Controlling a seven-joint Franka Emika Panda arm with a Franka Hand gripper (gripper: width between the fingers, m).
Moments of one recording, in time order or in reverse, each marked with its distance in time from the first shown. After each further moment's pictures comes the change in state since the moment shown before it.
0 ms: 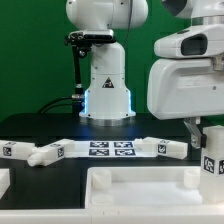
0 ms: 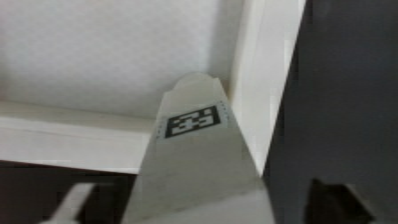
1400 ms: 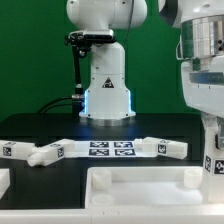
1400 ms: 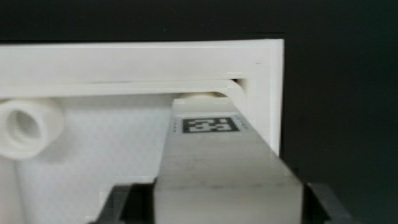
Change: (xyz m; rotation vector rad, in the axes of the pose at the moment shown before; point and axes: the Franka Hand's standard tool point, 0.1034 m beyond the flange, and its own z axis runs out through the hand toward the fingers) arm -0.005 0.001 0.001 0.101 0.066 1.686
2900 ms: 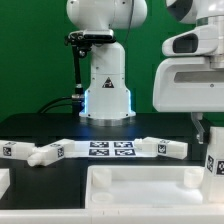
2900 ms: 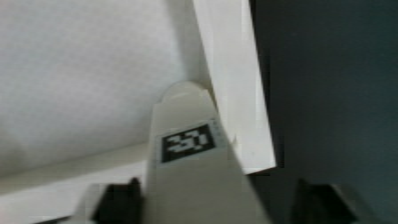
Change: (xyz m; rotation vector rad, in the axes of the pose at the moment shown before) arm -0.010 0.003 -0.001 -0.060 0.019 -1.260
